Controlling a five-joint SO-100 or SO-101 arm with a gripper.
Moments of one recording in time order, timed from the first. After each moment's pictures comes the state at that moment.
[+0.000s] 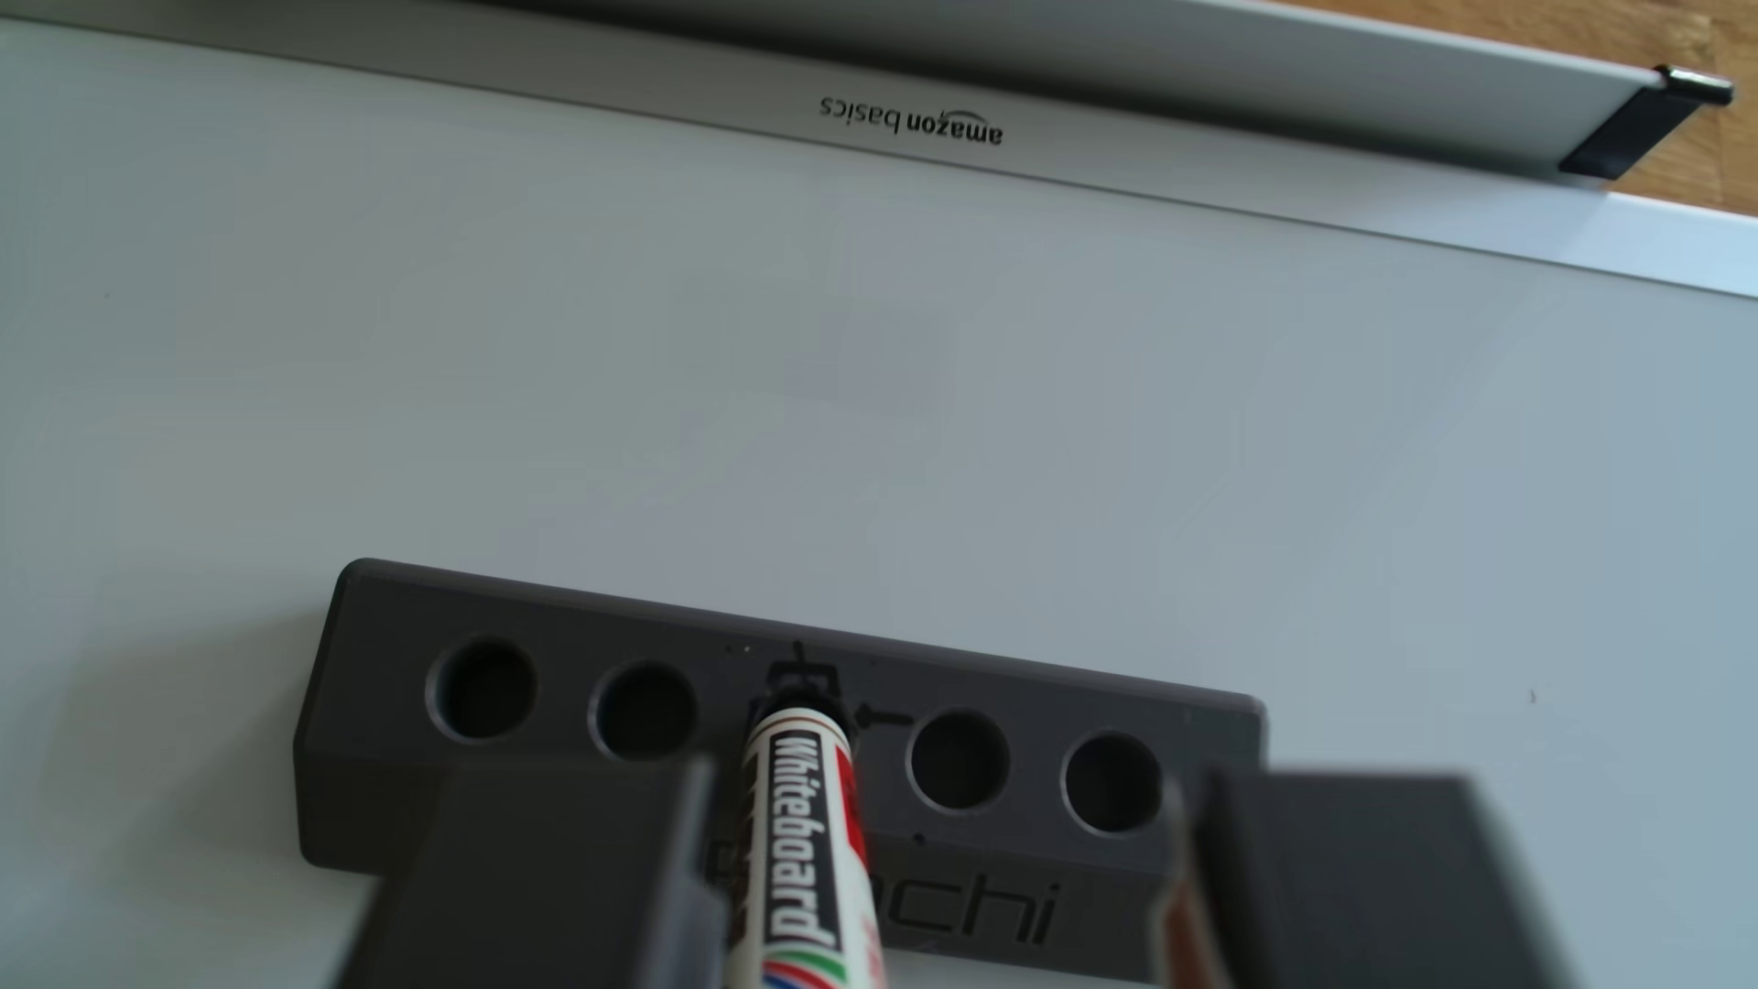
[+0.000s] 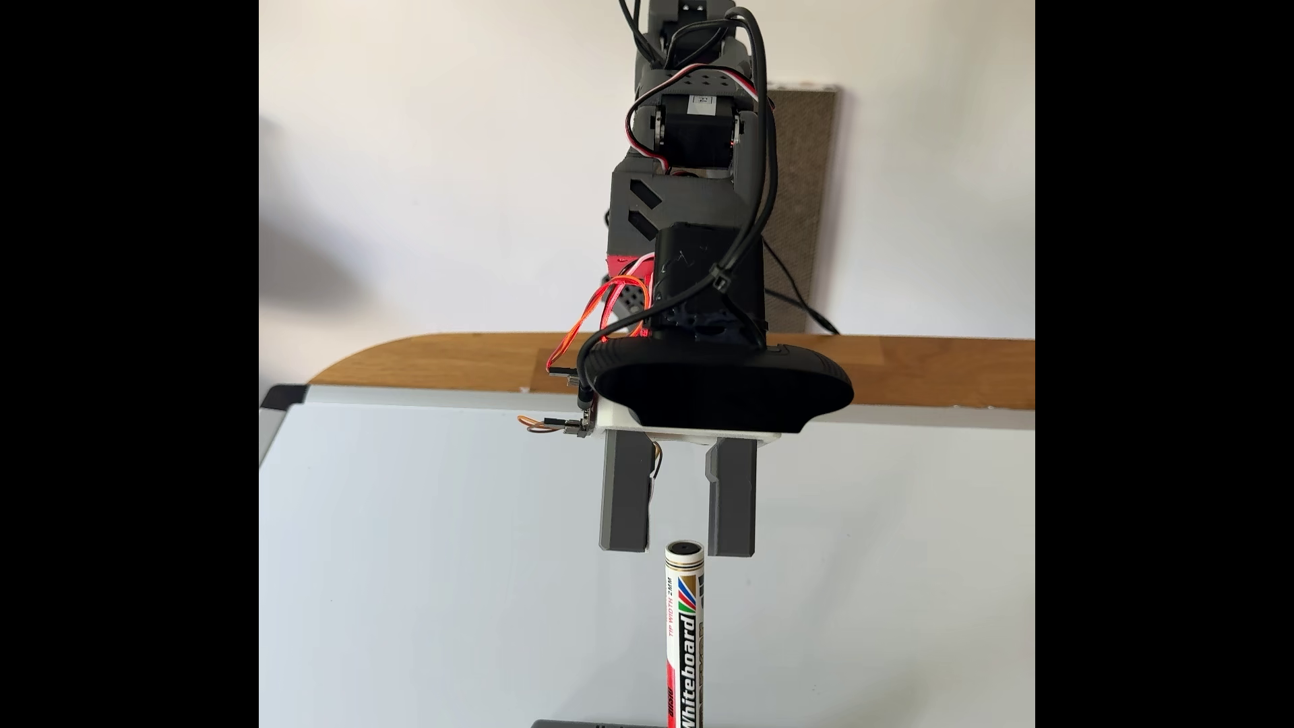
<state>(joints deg) 3.0 81.7 74.7 53.6 -10.6</state>
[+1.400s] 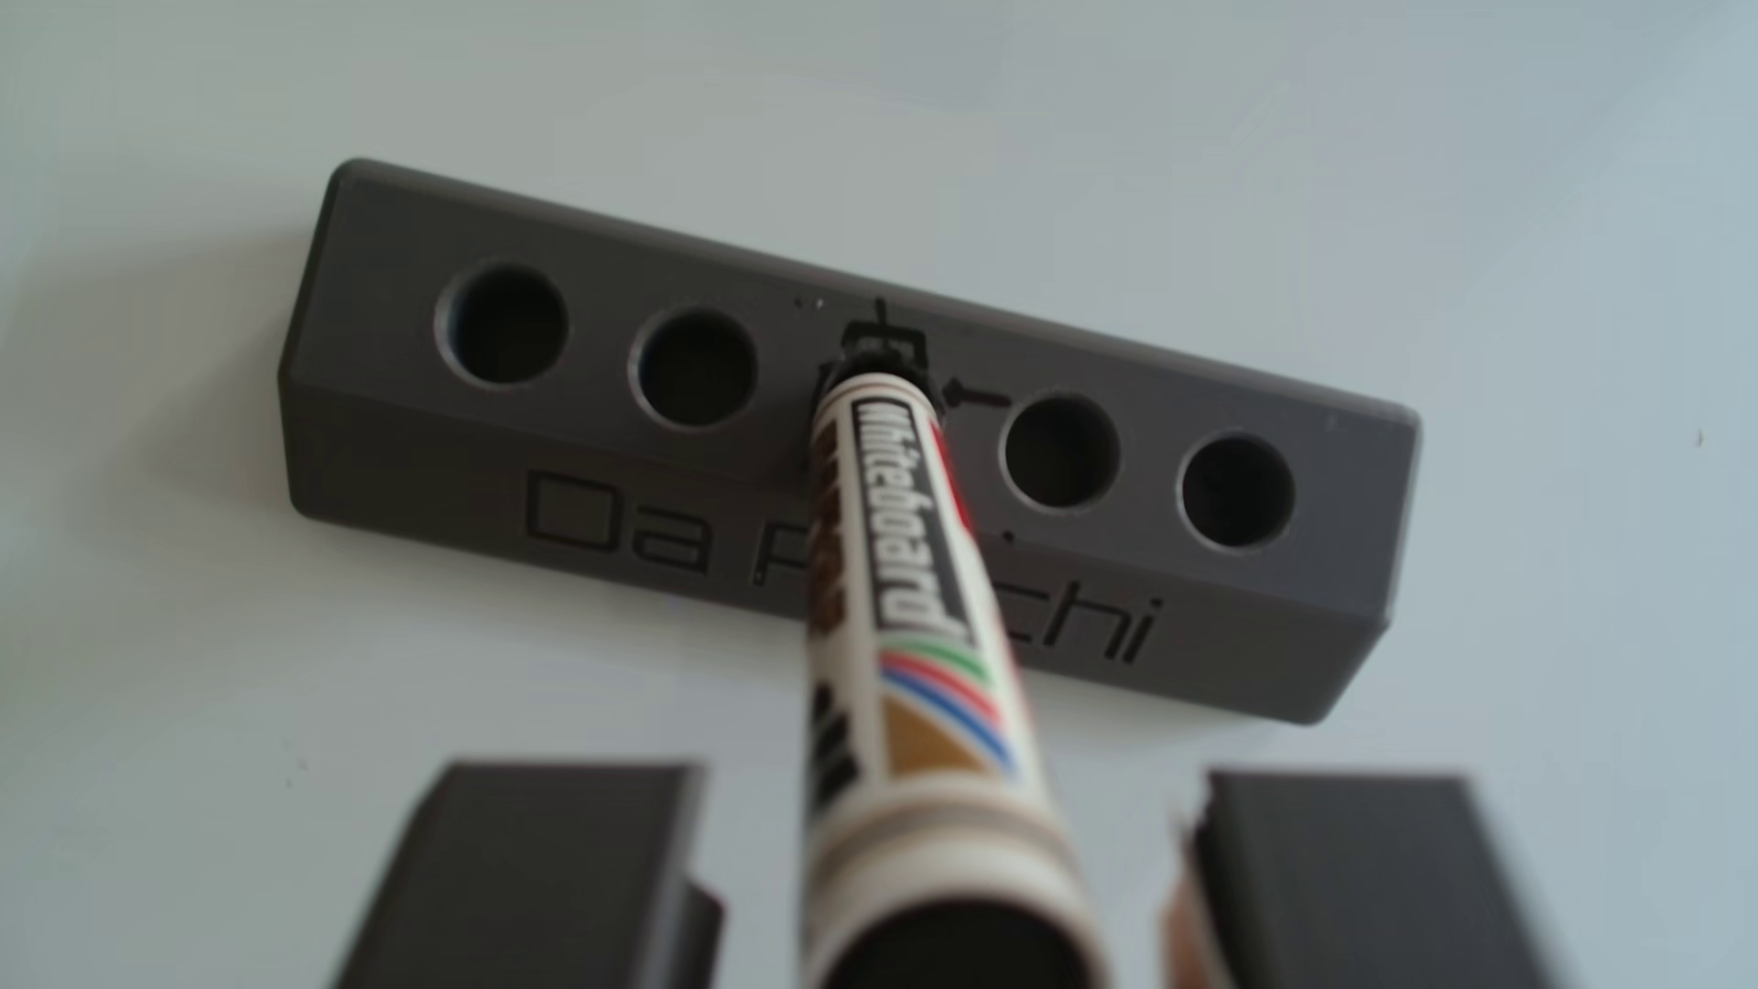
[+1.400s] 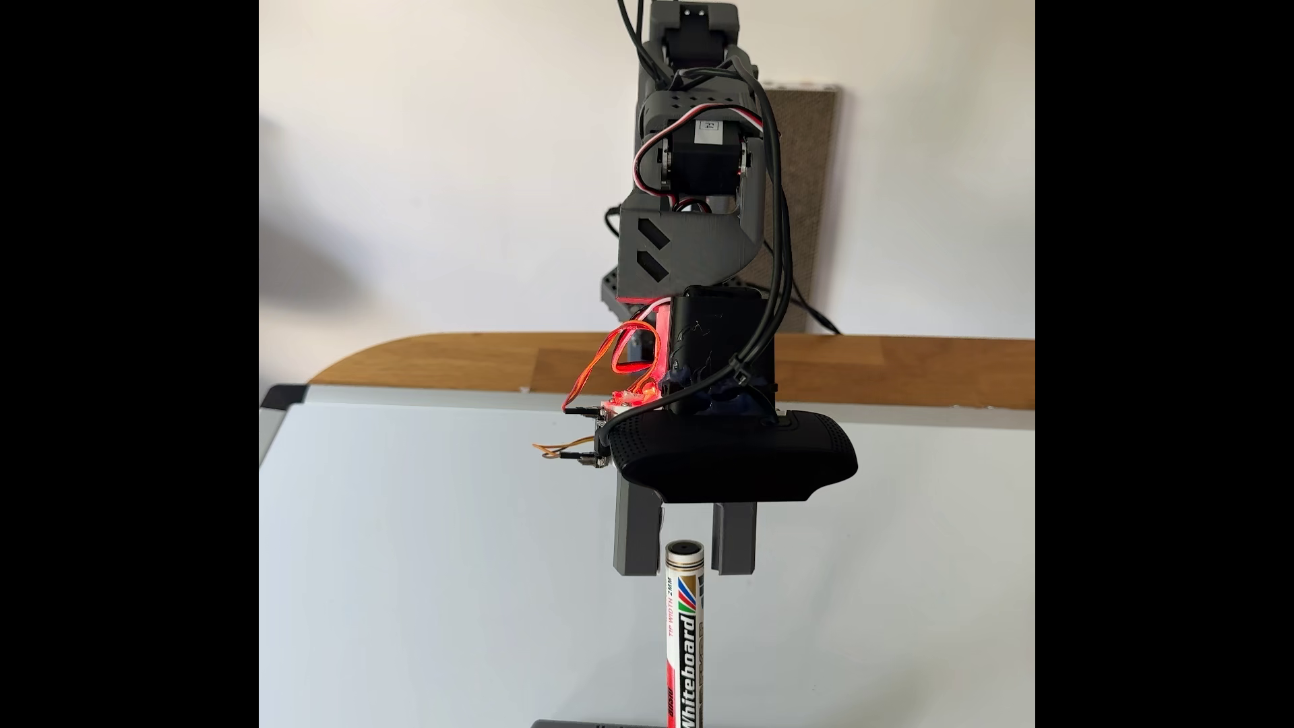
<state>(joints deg) 2.2 78.8 74.3 63.1 -14.6</state>
